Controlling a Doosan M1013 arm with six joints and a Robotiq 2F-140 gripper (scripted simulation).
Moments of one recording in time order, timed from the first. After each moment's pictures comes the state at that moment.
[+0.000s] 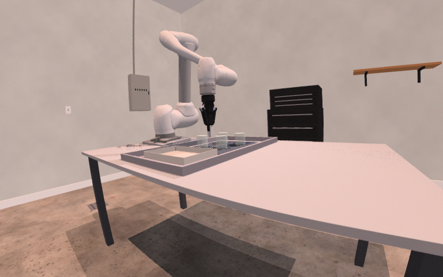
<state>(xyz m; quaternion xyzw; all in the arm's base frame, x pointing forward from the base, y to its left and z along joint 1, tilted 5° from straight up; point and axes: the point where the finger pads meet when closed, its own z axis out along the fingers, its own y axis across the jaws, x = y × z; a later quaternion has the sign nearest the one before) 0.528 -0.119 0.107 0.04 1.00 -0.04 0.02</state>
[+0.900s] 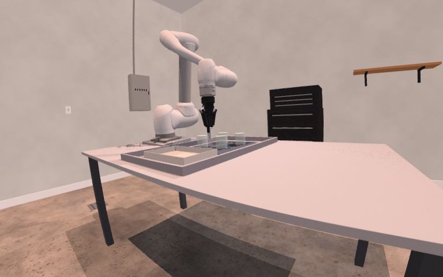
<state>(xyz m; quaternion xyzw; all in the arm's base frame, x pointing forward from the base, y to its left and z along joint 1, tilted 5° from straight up) 0.527 -0.119 0.098 0.04 1.00 -0.04 0.02</state>
